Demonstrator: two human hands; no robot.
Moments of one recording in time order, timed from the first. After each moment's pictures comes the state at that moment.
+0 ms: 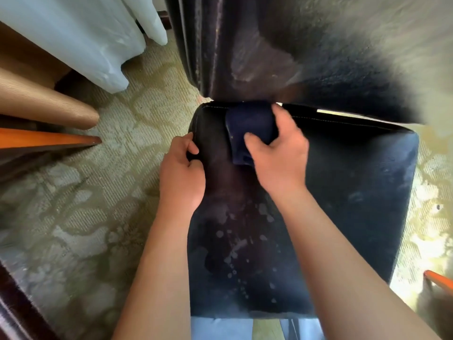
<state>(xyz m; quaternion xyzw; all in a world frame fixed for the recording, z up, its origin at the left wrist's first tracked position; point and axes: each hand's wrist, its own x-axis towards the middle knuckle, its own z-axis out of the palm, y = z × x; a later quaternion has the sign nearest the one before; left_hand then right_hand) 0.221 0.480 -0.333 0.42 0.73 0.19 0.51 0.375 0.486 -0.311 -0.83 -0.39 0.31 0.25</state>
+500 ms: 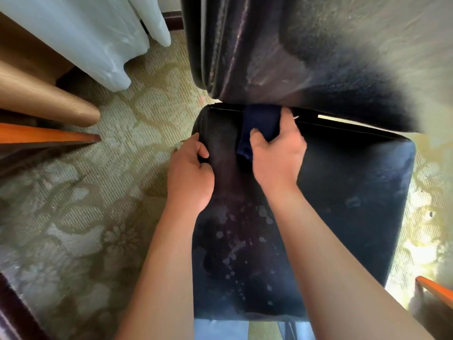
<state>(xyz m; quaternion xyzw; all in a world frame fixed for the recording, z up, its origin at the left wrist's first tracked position) 0.225 0.482 -0.339 0.44 0.71 0.15 0.52 0.369 0.497 -0.331 -0.85 -0.38 0.27 0.23</state>
